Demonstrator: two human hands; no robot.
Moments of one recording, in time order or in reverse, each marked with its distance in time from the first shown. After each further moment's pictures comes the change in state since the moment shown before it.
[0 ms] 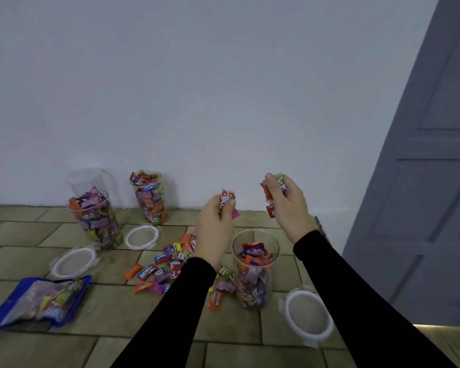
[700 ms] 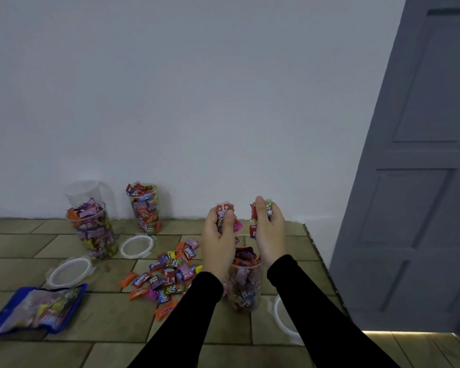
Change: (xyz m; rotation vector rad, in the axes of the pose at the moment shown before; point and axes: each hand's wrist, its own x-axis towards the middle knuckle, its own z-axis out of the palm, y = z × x) left_hand -0.038 0.021 0.015 -0.345 0.056 -0.052; right_hand -0.041 0.000 0.020 0.099 0.193 0.167
